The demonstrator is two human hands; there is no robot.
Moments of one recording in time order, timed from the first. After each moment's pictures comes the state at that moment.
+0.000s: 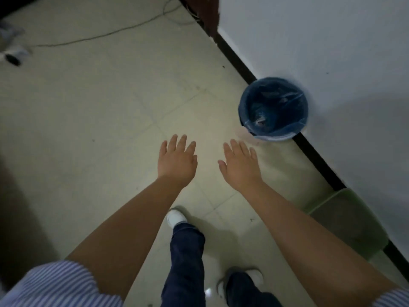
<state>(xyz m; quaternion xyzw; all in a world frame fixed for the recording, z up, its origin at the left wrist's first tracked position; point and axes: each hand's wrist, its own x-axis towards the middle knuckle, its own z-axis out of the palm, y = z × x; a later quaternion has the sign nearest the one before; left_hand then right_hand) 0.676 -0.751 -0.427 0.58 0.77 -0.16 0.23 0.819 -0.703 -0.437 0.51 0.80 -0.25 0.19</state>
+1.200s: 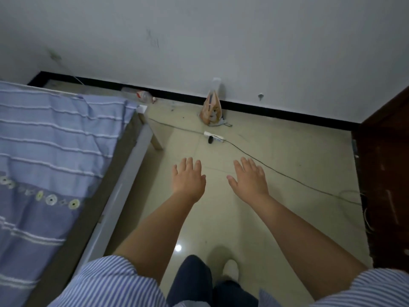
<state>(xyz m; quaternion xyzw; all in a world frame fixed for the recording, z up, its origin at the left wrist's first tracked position) -0.045 -0.727 -0.212 0.18 0.96 -0.01 0.20 0.010 -0.579 -0.226 0.14 0.97 -0.12 0.15</state>
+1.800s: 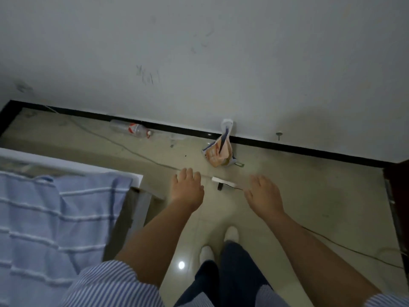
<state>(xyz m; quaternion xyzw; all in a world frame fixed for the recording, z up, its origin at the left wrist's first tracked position) -0.480 -0.649 -0.246 0.22 0.94 -0.05 0.24 -0.391 -0.478 -0.267 0.18 0.97 -0.13 0.09</state>
